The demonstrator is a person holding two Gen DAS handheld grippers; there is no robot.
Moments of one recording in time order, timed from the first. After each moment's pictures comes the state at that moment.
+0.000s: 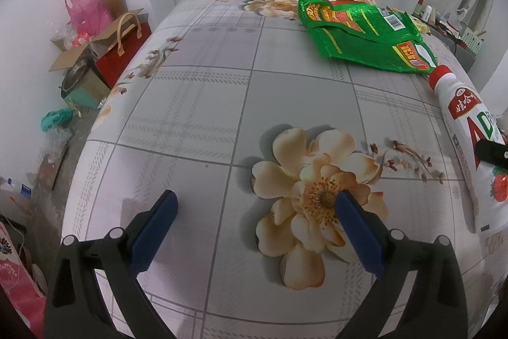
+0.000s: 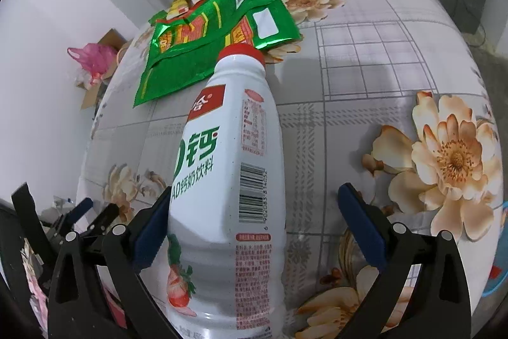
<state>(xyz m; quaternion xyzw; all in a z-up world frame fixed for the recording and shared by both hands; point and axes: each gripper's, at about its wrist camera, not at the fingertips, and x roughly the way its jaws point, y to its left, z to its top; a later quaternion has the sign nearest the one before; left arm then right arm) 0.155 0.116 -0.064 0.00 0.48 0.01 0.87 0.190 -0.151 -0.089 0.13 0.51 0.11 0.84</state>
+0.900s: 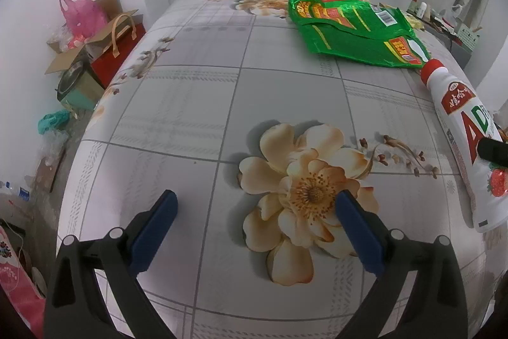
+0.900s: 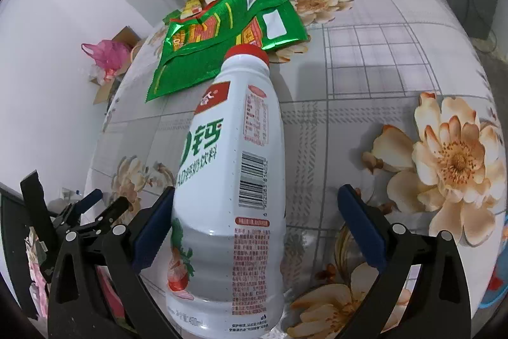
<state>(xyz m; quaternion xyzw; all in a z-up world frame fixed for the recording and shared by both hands) 0.149 0.110 -0.064 0.01 0.48 0.00 0.87 0.183 -0.160 -0.082 0.14 0.49 0.14 0.85</state>
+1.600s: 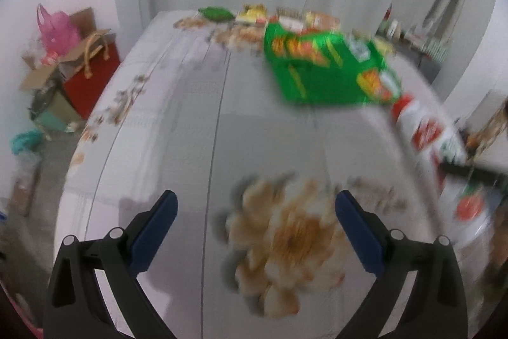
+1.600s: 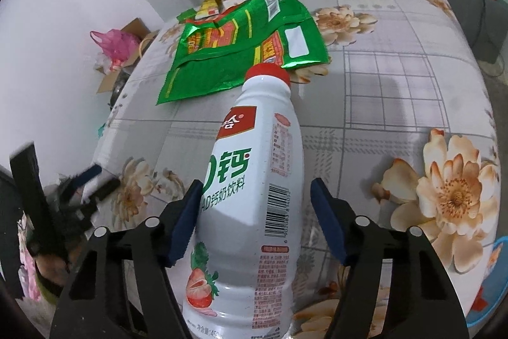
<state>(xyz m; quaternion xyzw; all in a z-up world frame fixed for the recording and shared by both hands) 0.182 0.125 -0.034 -0.04 0.44 -0.09 0.89 0.194 -0.148 -0.074 0.11 0.49 0.17 0.85</state>
